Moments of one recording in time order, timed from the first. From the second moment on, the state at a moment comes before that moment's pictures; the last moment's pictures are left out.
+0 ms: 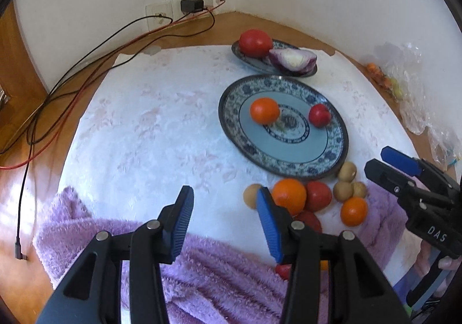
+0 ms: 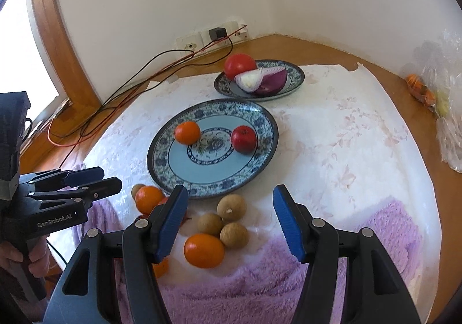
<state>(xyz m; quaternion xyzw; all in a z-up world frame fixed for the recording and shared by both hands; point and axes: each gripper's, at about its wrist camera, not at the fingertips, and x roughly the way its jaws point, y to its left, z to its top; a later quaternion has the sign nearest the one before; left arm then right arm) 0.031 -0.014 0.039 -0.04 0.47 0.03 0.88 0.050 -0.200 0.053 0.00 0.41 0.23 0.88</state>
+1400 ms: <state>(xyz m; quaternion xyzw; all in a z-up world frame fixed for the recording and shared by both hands) 0.046 -0.003 0.004 -0.07 0.44 0.03 0.90 0.059 -0.208 0.026 0.01 0.45 0.21 0.87</state>
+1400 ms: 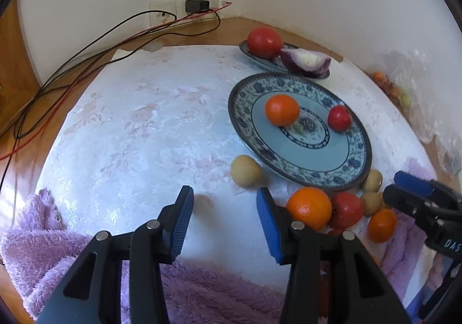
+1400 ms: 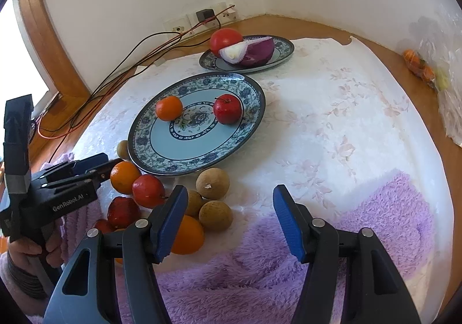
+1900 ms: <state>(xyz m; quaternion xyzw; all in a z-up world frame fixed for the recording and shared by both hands) 0.069 0.005 0.002 -0.07 0.43 0.02 0.90 0.062 -0.209 0.023 0.01 0.45 0.21 0.87</state>
